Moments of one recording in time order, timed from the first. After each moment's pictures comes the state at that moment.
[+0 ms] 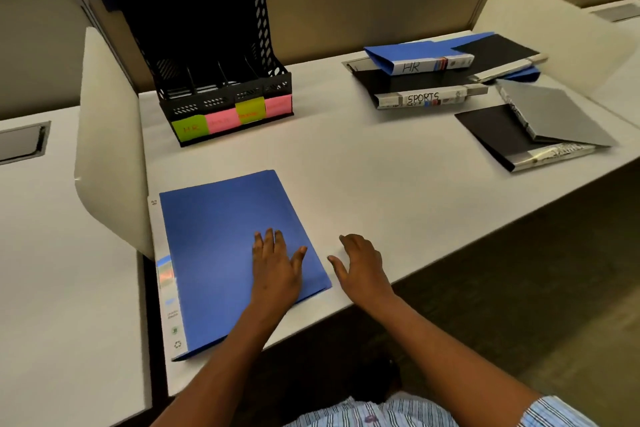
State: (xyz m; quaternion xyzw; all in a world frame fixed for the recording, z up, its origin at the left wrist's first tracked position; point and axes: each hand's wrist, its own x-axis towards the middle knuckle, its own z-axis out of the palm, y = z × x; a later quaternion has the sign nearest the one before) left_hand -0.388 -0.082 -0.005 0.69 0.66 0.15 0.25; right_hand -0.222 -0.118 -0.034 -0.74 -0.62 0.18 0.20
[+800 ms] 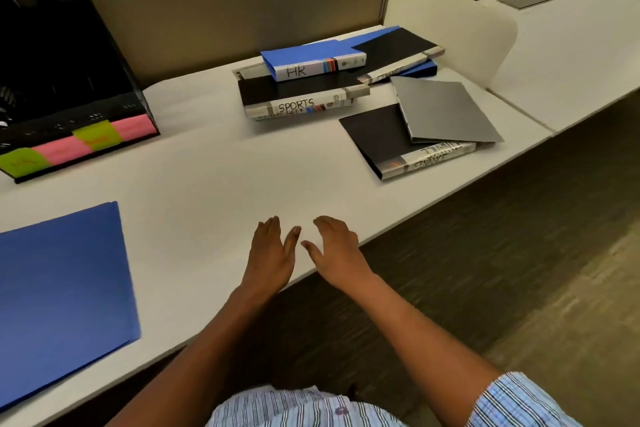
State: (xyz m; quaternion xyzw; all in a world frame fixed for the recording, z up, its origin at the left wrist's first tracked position) left_hand -0.066 -0.089 0.019 0.70 0.61 0.16 0.34; right_hand 0.074 -0.122 0.001 -0.72 -0.64 0.20 0.20
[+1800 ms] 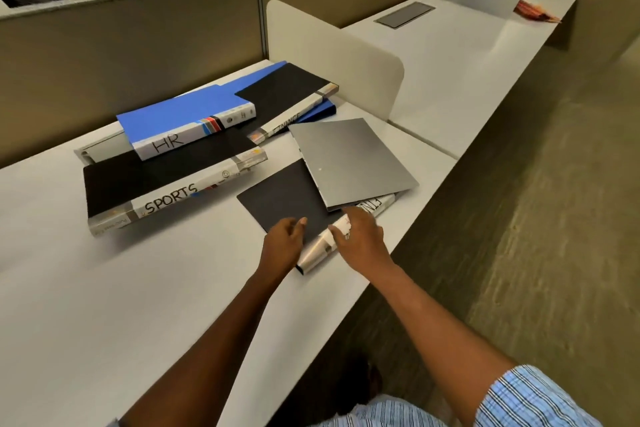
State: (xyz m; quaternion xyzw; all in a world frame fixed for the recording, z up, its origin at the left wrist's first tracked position) left_hand 0.195 0.091 0.025 0.69 0.49 0.19 0.49; right_hand 0.324 -0.003 0.024 -0.85 -0.43 0.11 0.29
